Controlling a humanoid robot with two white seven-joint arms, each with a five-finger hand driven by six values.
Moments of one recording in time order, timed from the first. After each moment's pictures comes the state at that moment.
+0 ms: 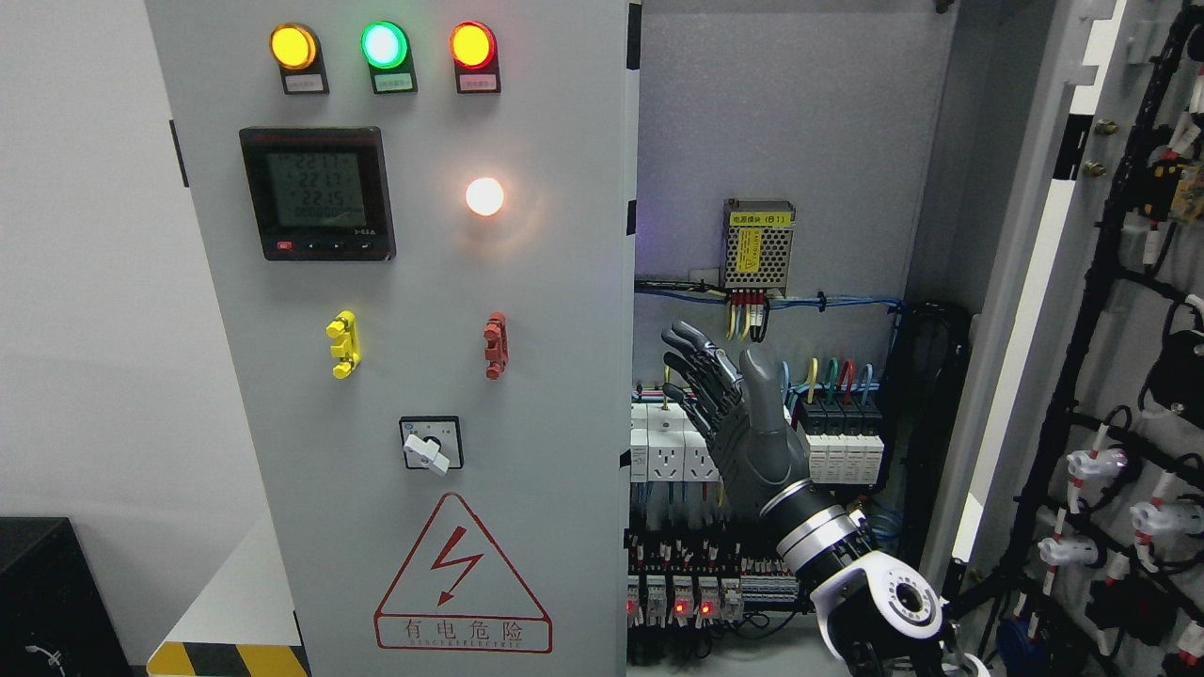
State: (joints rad) left arm 0.00 -0.10 -0.08 0.05 0.05 -0.11 -0.08; right arm -0.70 0.04 0.13 -1.44 -0.39 0.15 0.33
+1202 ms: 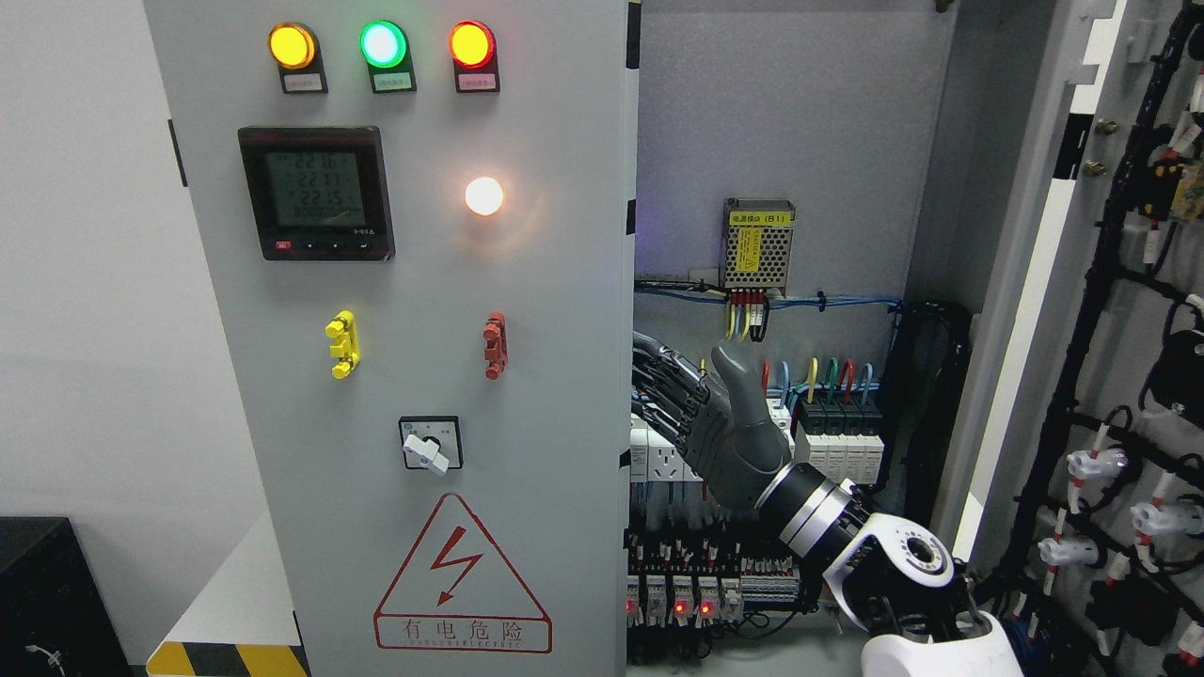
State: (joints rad) left arm 0.00 -0.10 -0.08 0.05 0.05 -0.11 -0.08; right arm -0.79 0.00 0.12 -1.34 -0.44 0.25 0.63
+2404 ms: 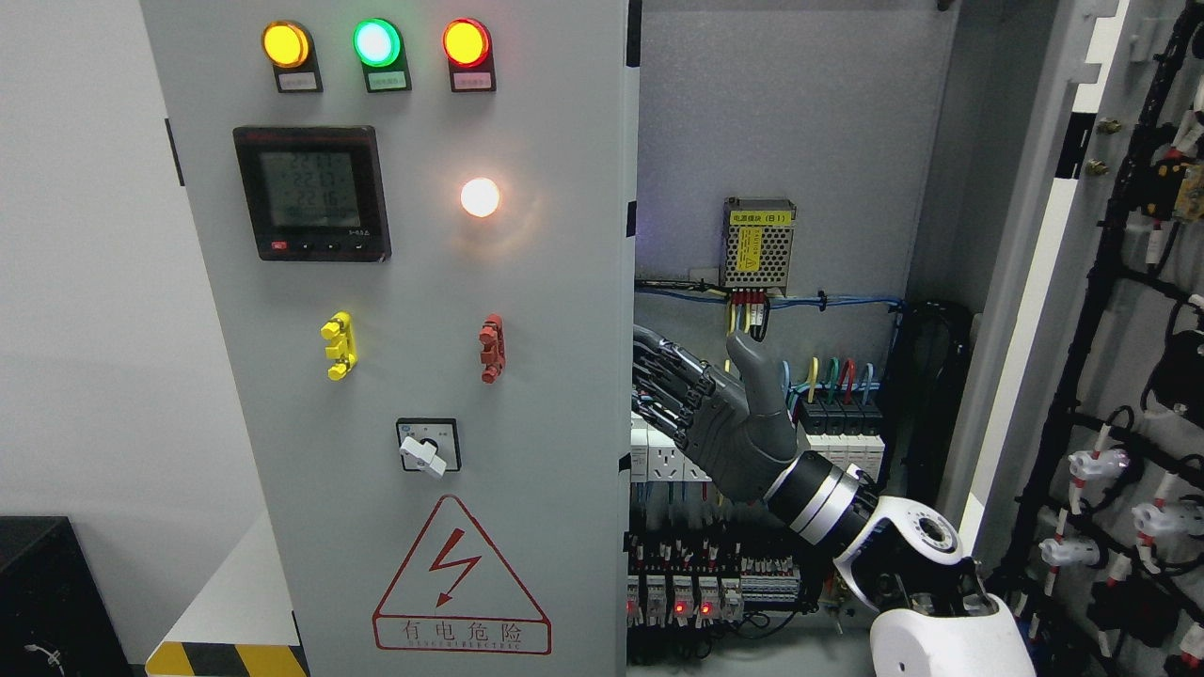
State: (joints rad) left arm 0.00 -0.10 -0.08 0.05 0.05 -0.11 -0.08; right arm -0.83 0.00 0.08 -1.27 -0.48 0.25 0.78
